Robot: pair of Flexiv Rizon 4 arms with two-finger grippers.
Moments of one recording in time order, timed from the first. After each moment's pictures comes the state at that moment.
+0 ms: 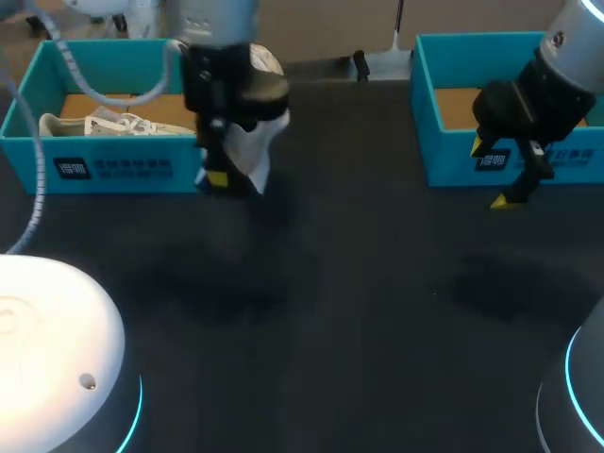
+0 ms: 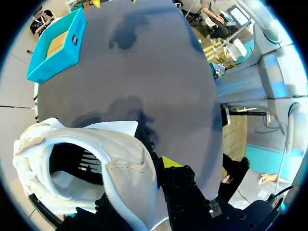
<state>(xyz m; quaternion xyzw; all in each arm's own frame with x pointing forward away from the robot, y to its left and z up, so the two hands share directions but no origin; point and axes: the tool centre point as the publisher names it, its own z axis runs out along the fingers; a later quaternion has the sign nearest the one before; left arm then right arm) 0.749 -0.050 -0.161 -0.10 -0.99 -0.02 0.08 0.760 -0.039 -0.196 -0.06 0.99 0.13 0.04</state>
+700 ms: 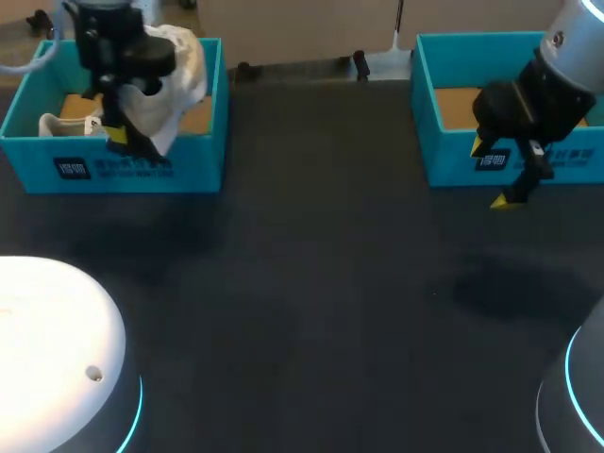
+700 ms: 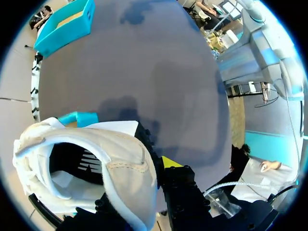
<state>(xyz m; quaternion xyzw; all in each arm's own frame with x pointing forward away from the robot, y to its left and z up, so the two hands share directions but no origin) 0.849 0.101 -0.180 -0.12 -0.99 -0.03 0.11 0.760 -0.039 -0.196 -0.06 0.99 0.13 0.04</state>
